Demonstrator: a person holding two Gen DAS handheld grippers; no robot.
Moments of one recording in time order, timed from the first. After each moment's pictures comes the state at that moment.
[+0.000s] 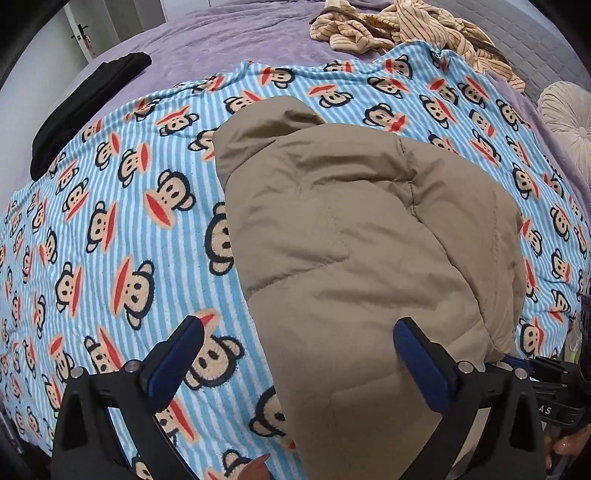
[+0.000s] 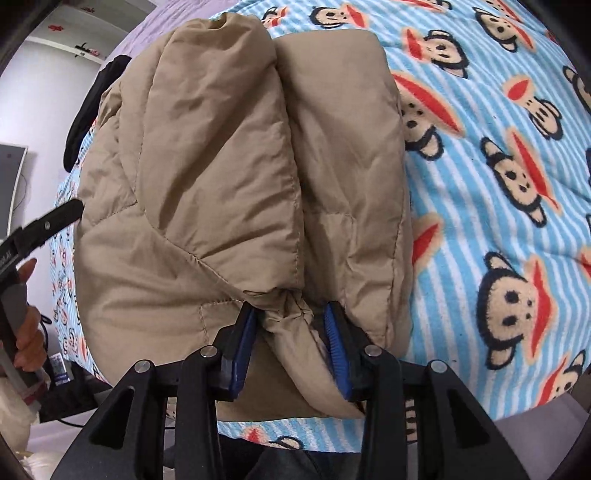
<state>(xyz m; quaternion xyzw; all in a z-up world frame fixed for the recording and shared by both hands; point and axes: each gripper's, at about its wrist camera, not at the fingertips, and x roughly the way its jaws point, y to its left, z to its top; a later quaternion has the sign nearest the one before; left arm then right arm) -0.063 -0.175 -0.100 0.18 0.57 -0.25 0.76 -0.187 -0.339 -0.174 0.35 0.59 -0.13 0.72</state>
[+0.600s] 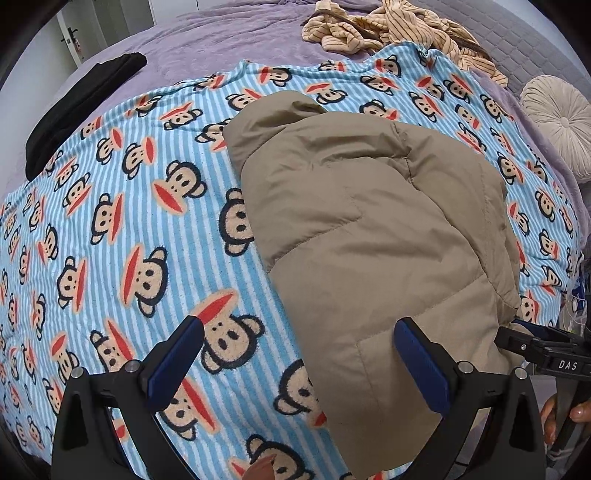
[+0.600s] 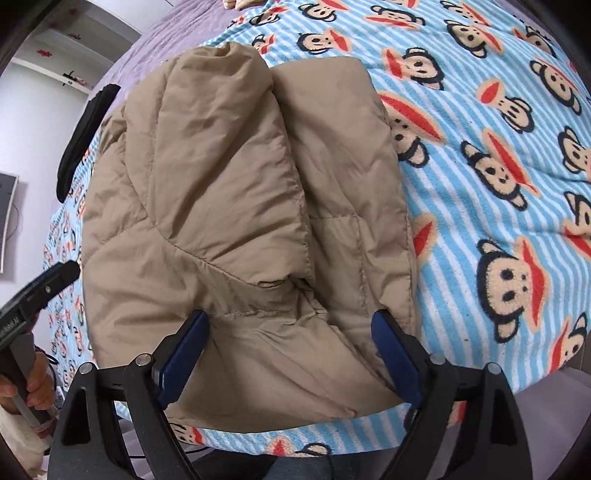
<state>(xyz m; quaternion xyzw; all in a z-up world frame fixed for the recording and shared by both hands) -0.065 -0.139 -0.092 0.18 0.57 -0.29 0.75 -0.177 -0.297 -0.156 0.36 0.55 -0.18 0.73</state>
